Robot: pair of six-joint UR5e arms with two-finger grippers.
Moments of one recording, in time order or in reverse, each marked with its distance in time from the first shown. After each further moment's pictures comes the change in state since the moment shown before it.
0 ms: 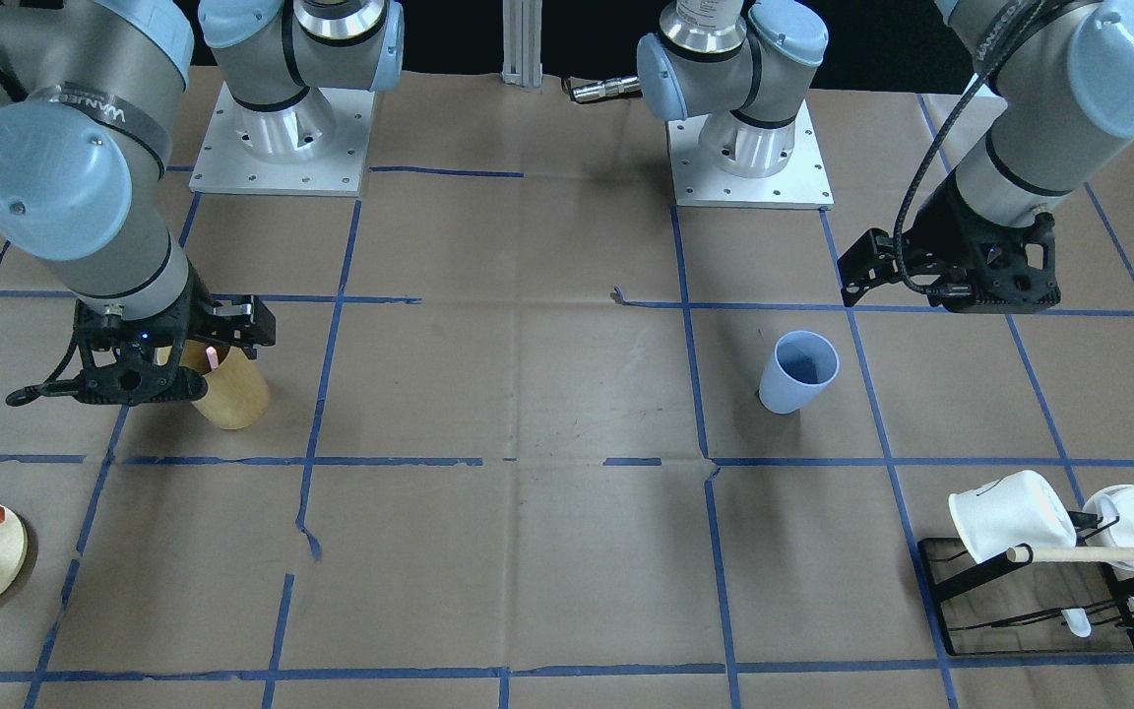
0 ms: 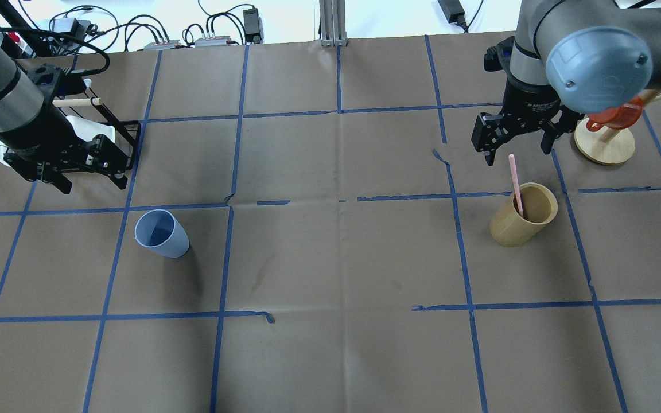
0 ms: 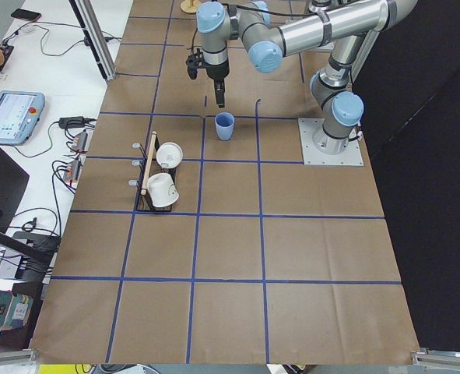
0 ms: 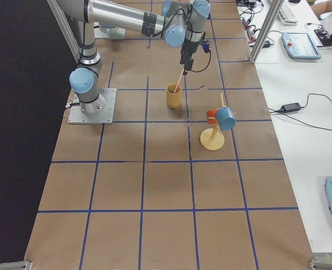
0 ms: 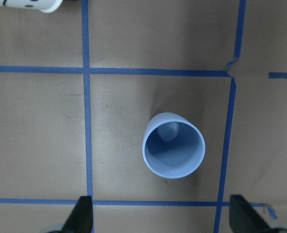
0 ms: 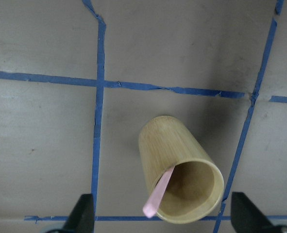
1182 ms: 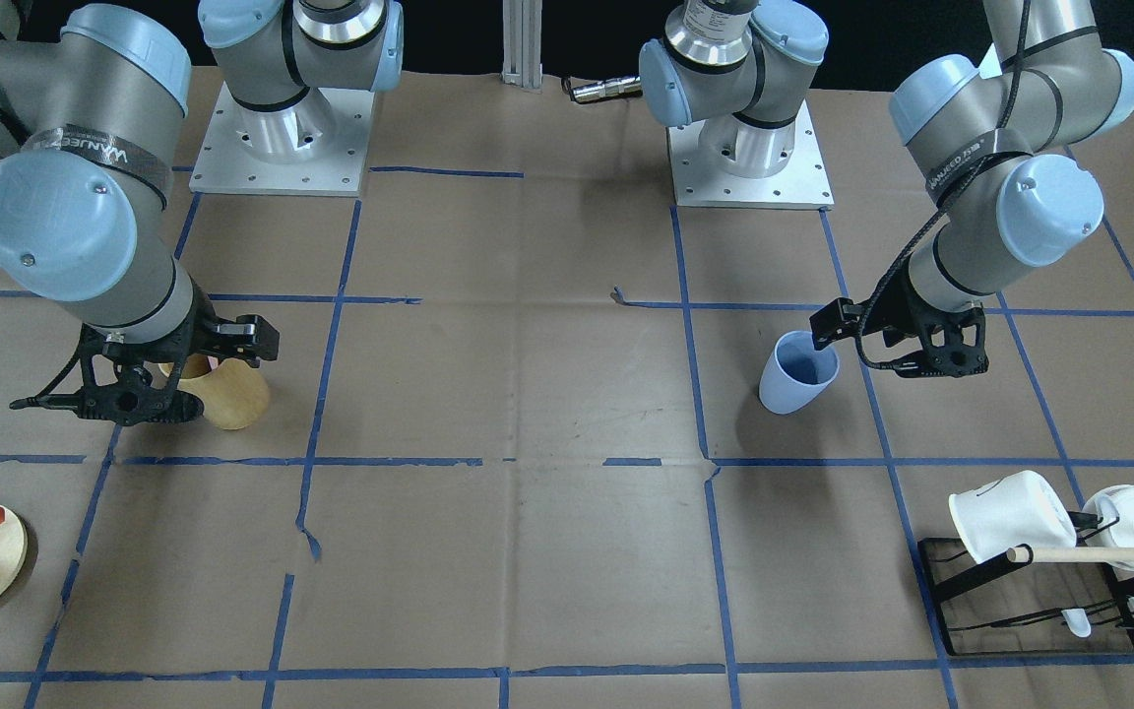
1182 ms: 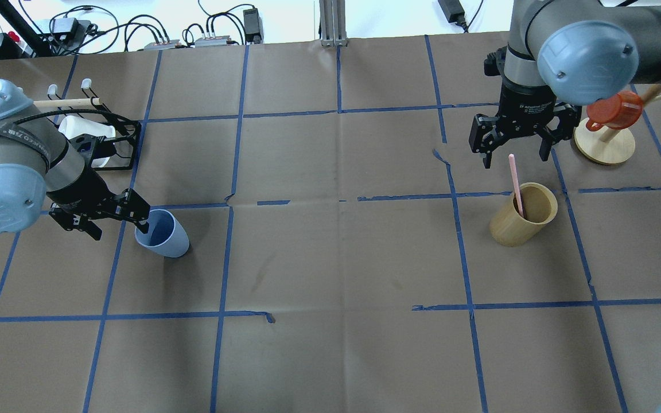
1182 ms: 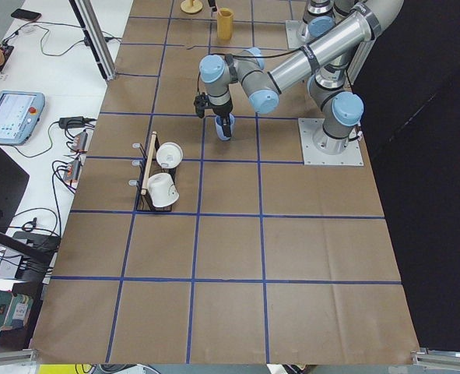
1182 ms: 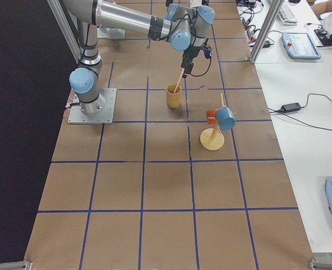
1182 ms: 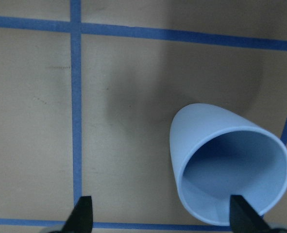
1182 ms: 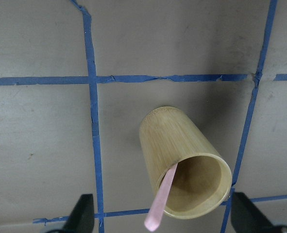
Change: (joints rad) left arm 0.065 -0.117 -0.184 0.178 0.000 0.007; right arm 0.000 0.026 -0.022 0.067 -0.003 0.112
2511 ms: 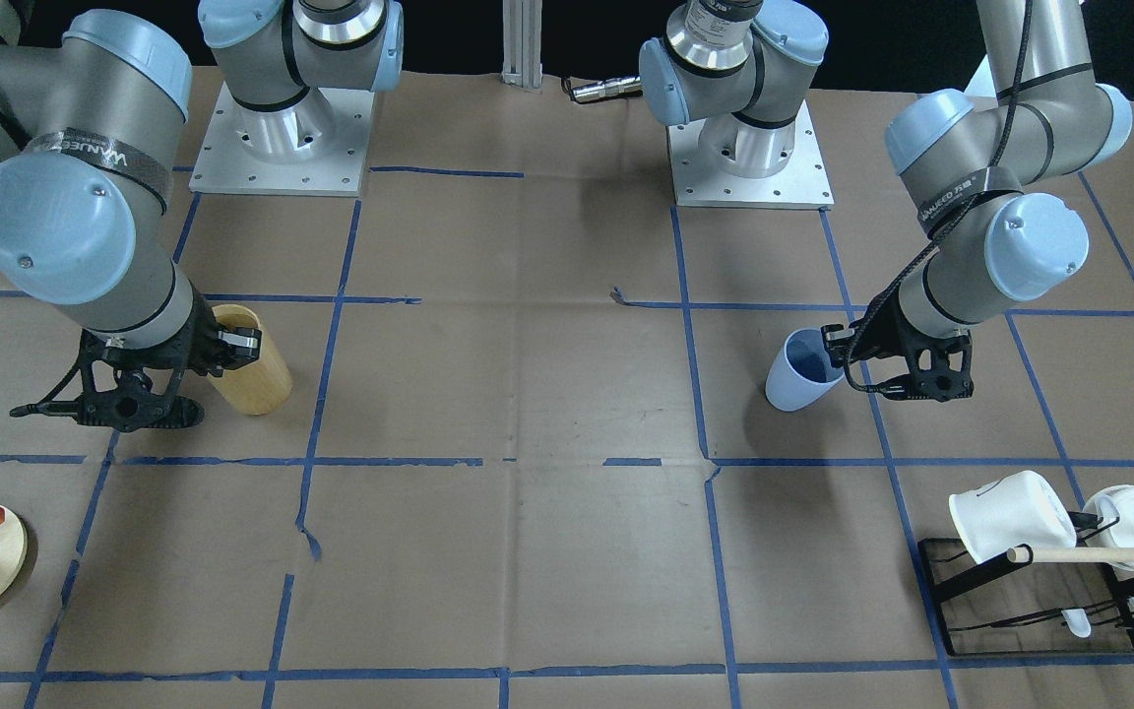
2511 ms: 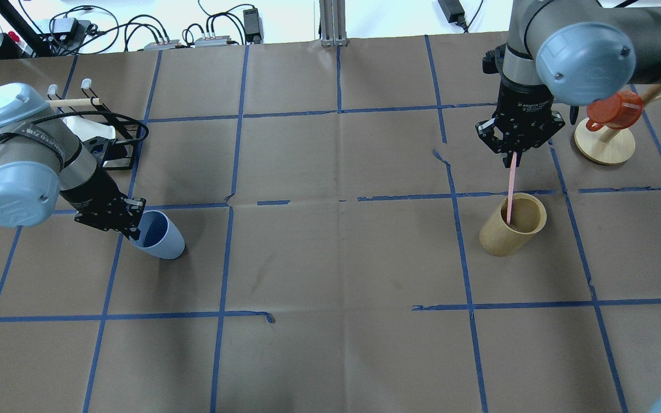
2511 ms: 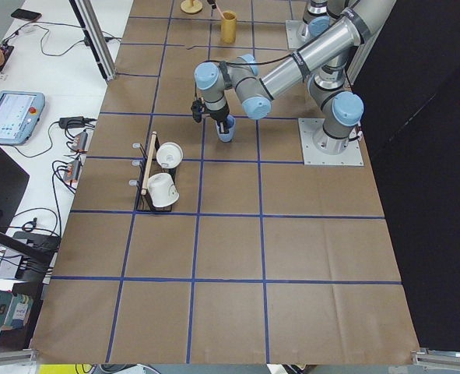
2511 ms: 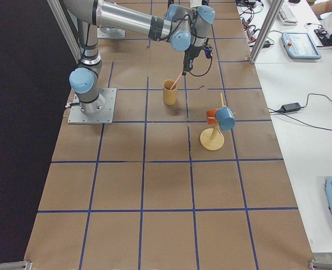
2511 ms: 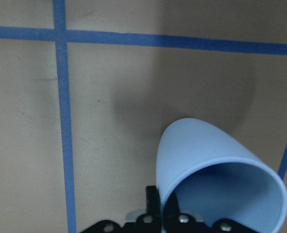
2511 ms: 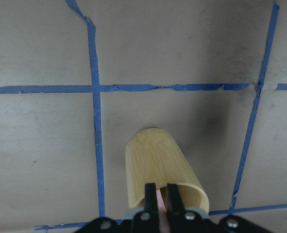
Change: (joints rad) left arm -0.015 -0.049 0.021 0.019 -0.007 0.006; right arm 0.000 0.008 -0.004 -0.025 0.006 -0.011
